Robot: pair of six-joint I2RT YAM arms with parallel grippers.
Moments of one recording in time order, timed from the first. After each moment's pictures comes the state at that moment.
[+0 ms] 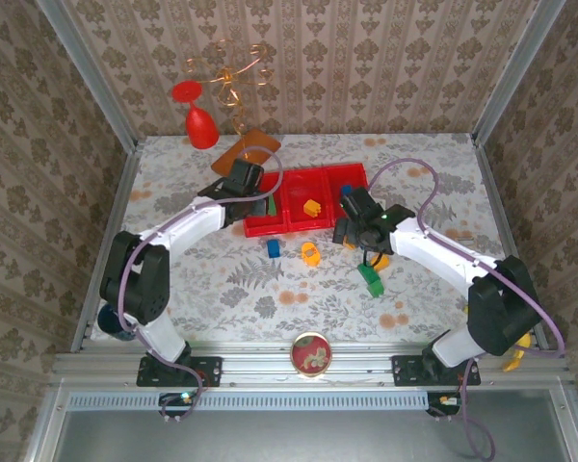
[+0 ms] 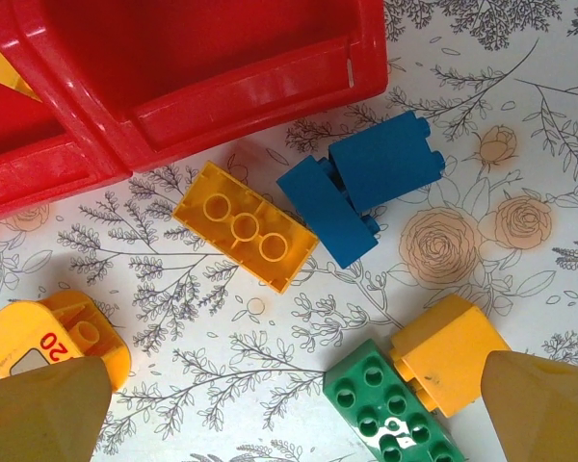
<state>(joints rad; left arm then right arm) -0.52 1.71 1.24 -0.42 -0.15 -0.31 0.55 1.50 1.09 -0.74 0.28 0.74</state>
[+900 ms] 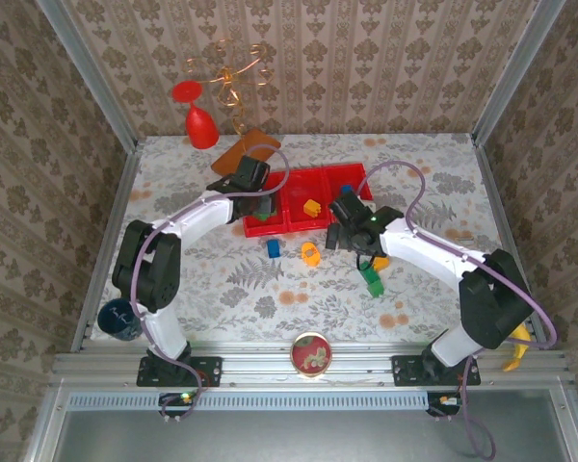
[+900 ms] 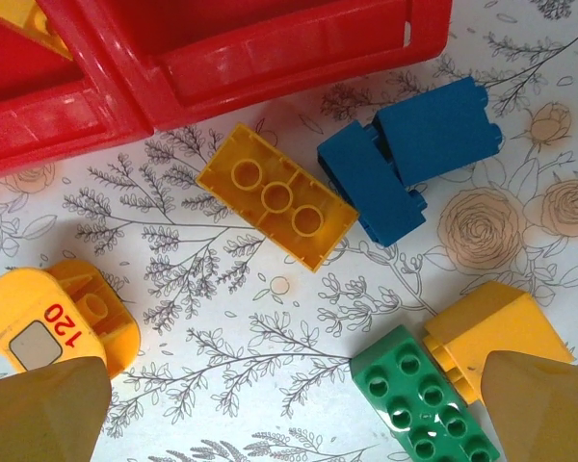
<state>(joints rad) -0.52 1.81 1.32 -0.43 -0.14 -0.30 0.60 1.55 1.10 -0.74 0.28 0.74</state>
